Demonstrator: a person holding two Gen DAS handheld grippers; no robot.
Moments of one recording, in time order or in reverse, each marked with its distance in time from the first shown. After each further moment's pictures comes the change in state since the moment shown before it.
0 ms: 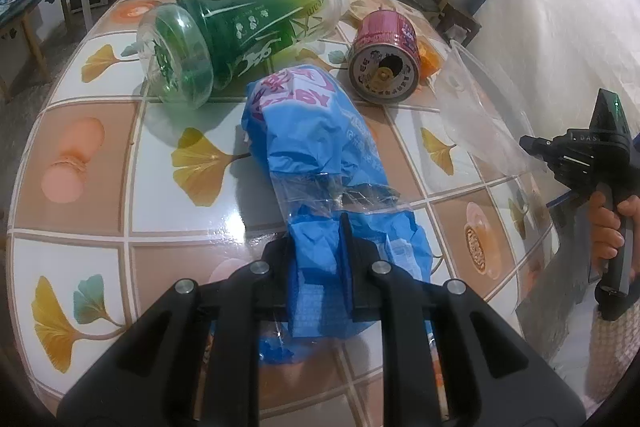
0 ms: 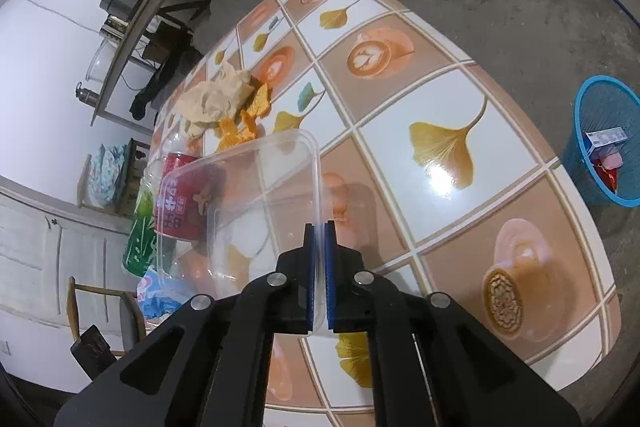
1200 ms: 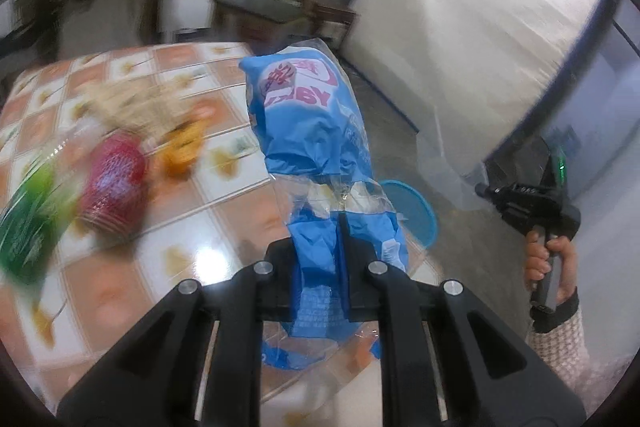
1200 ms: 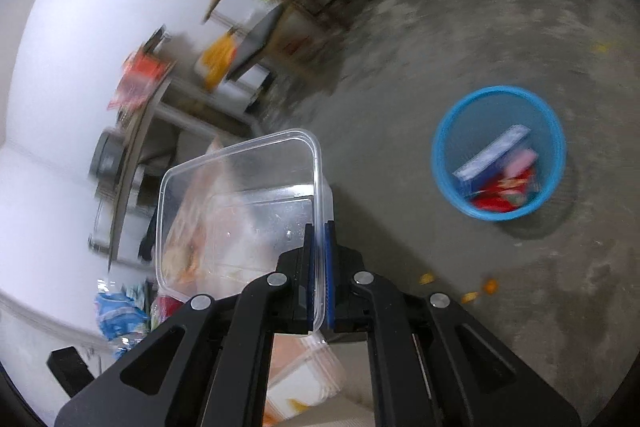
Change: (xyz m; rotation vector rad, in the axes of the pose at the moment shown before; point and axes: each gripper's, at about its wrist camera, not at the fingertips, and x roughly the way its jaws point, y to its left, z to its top) left arm 0.001 -0.225 0.075 0.339 -0.018 -0.280; right arm -0.174 -0.245 -0.001 0.375 -0.391 0.026
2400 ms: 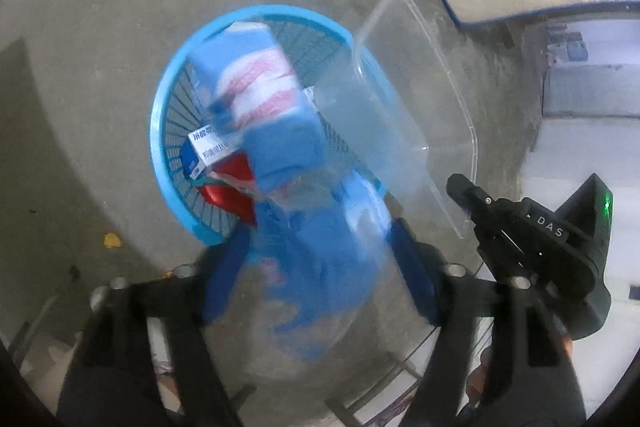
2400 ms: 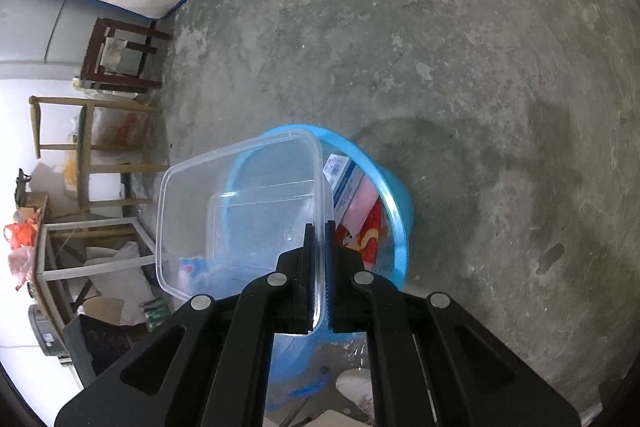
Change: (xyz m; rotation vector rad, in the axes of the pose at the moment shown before) left arm 0.514 -0.210 -0.009 -0.121 0.763 -0.151; right arm 0.108 -0.263 0.125 0.493 0.019 -0.328
